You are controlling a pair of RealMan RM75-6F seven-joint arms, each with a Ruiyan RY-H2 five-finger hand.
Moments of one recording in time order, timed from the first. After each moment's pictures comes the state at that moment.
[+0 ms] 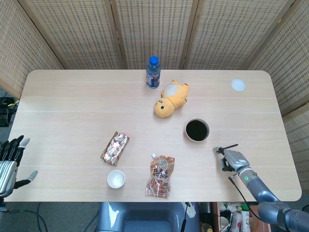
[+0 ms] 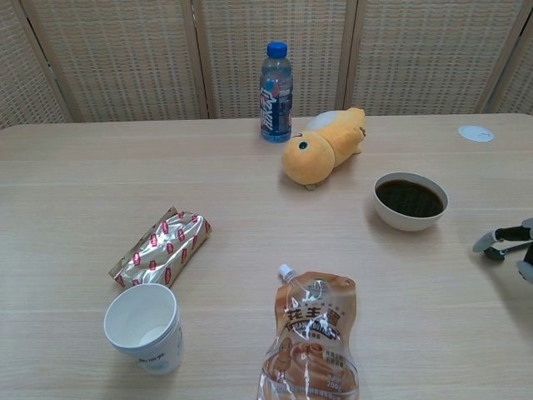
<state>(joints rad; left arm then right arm) -0.04 -1.11 -0.02 -1.69 1.54 1.52 0.11 0.55 -1.32 0.06 -1.42 -1.01 0.61 0.01</state>
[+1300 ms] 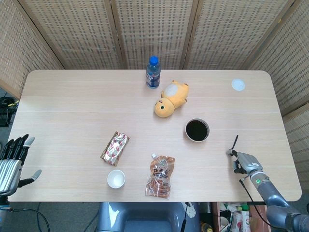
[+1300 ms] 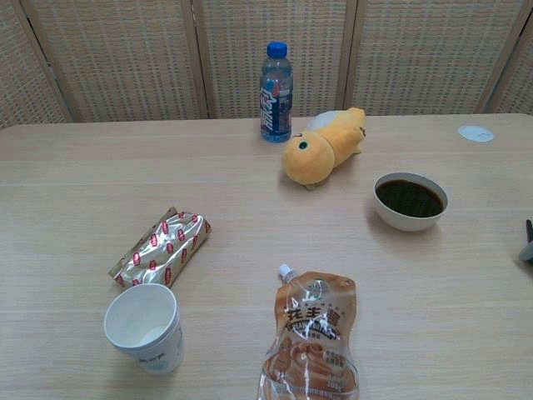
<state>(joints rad) -0.06 -1.12 -0.02 -1.70 1.55 1.51 0.12 0.50 -1.29 0.03 -1.38 -0.98 0.64 0.06</state>
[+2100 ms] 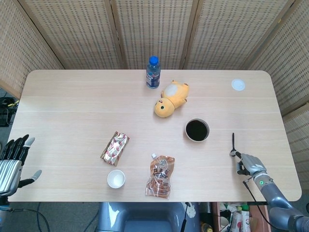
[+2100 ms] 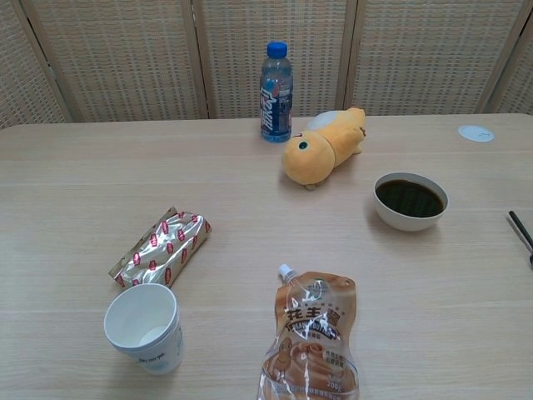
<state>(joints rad) -0.06 -1.12 -0.01 -1.70 1.55 1.51 0.11 0.48 -1.30 0.02 -1.35 -0.99 0.63 0.08</state>
